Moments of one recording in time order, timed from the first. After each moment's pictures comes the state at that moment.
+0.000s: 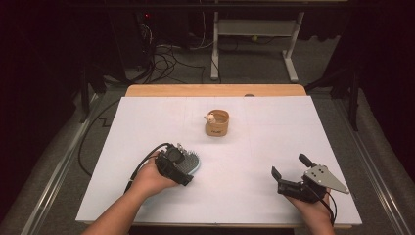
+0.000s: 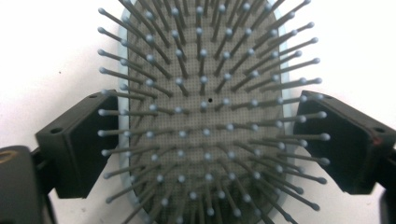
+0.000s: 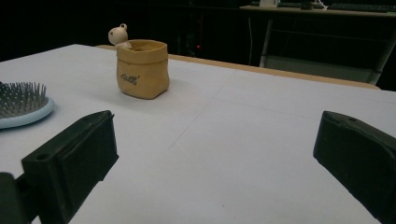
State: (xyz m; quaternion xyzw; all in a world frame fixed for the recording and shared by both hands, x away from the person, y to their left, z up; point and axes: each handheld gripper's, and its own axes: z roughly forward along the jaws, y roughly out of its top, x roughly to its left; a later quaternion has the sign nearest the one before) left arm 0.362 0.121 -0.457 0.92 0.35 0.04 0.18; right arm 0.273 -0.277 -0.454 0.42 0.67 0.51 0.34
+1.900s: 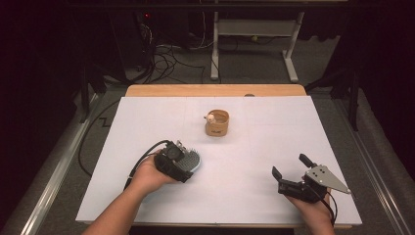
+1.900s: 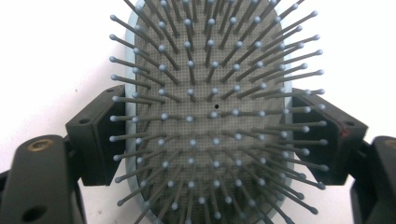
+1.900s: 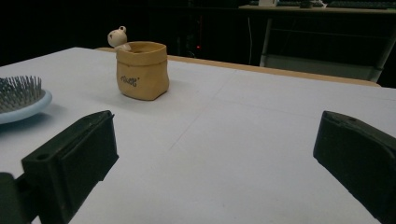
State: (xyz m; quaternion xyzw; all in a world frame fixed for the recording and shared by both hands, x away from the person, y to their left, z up) left arm 0.361 0.125 -0.443 0.92 0.33 0.05 0.21; right arm 0.272 -0.278 -0.453 0.42 0.66 0.52 0.34
